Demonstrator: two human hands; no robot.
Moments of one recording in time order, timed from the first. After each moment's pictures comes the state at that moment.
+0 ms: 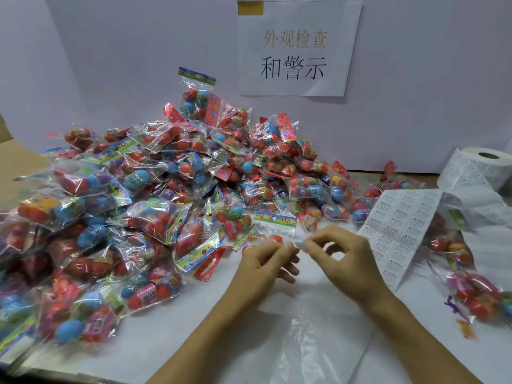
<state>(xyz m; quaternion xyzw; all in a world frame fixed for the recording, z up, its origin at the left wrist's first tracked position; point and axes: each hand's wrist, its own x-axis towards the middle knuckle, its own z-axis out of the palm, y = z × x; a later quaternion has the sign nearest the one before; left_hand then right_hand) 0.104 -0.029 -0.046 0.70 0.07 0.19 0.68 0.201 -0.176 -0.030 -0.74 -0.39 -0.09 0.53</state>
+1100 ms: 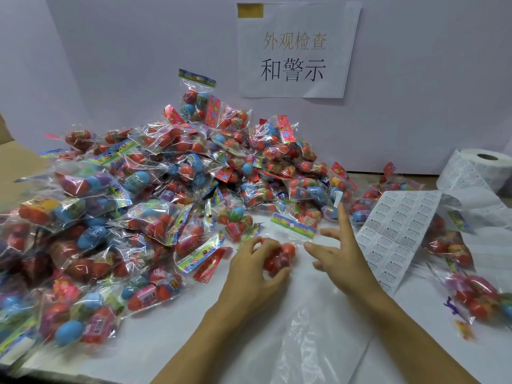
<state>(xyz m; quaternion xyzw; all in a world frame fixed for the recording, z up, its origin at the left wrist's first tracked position) 0.101 -0.012 -0.068 0.90 0.12 0.21 0.36 0.209 -0.167 -0.043 -0.74 -0.24 0.08 0.62</state>
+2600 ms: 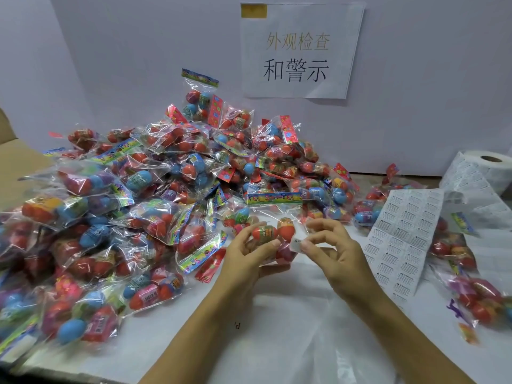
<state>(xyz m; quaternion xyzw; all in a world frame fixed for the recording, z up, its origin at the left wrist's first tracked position) 0.106 -0.008 -0.048 0.53 0.14 0.21 0.81 0.193 -0.169 -0.030 -0.70 -0.33 0.06 0.63</state>
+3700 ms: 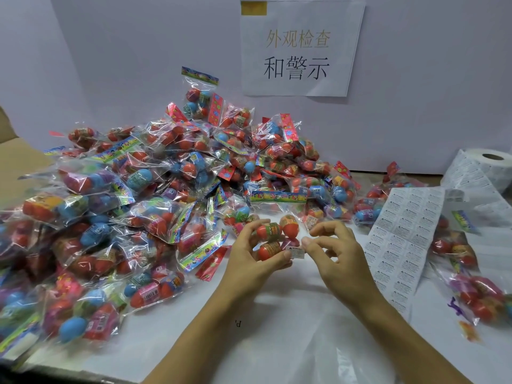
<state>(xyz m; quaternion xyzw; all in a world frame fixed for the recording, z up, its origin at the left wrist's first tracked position) 0.103 -0.015 -0.049 0.62 0.11 0.23 0.75 0.187 -0.167 -0.031 -0.77 -0.33 -0.04 0.55</state>
